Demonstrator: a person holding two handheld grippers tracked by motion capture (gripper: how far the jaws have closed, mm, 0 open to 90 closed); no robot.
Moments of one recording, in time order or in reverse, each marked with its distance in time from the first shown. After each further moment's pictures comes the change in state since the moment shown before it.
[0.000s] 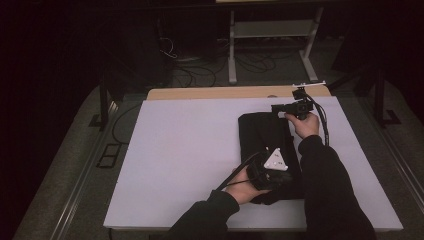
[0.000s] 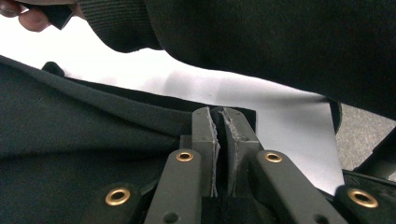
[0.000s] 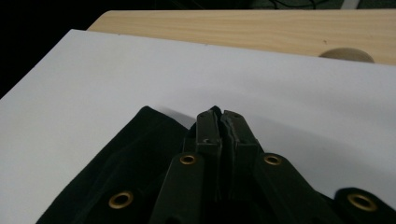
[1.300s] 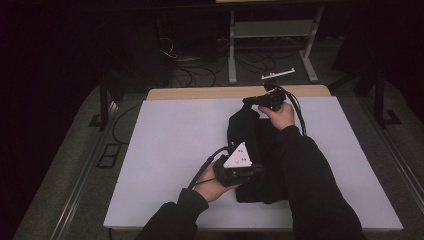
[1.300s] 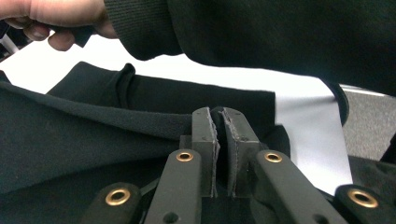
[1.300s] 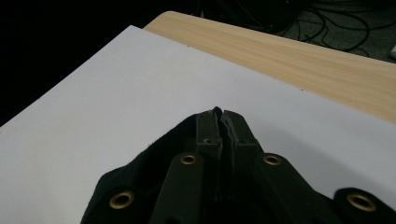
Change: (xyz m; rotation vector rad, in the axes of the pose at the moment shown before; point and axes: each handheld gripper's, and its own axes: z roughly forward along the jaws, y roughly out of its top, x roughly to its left) left arm 0.012 -0.024 -0.076 -0.098 0.099 0.029; right arm 0.082 0.040 0.034 0.024 0.104 -0.171
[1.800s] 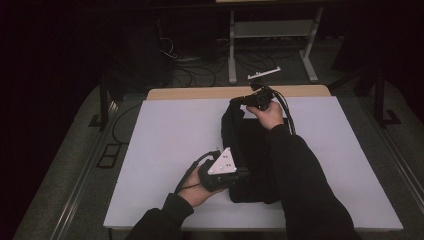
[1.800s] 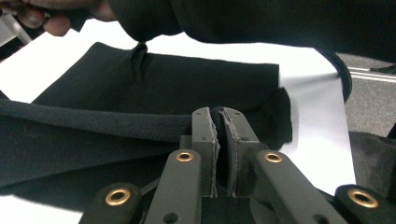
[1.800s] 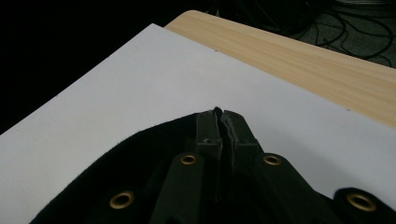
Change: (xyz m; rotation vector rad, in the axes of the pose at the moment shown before) left arm -0.001 -0.019 -0.030 0.026 0.038 0.029; right arm 0.028 0.012 0.021 0.014 0.038 -0.041
